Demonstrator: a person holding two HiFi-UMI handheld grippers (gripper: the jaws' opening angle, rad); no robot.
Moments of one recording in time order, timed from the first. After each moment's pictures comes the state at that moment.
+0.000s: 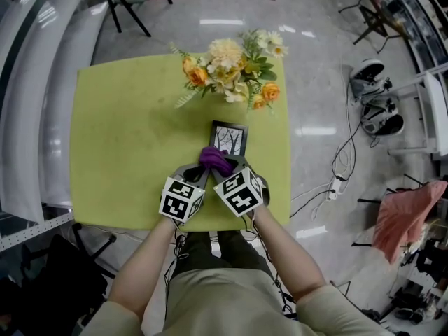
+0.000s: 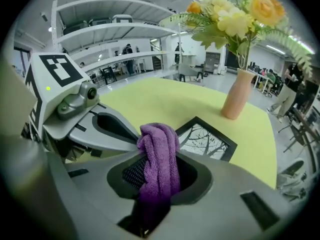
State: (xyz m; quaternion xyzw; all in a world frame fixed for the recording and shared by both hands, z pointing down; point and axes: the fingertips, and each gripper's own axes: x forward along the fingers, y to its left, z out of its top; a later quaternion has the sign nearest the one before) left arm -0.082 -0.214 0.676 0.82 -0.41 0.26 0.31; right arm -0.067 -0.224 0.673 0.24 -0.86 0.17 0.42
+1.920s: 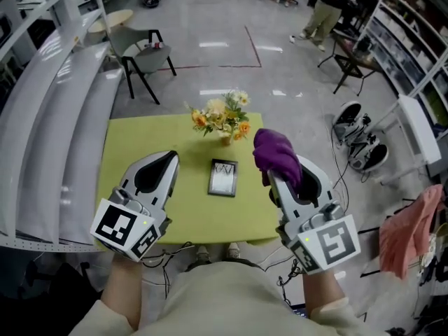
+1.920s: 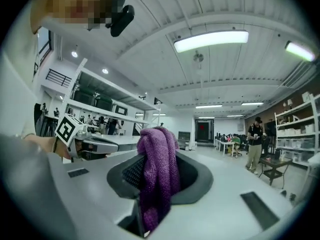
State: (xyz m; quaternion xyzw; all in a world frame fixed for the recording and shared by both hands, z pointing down) left arm -0.130 -0.166 0.229 0.87 -0.49 0.02 0.01; right arm 0.041 -0.158 0.200 0.42 -0.91 -0.04 0.02
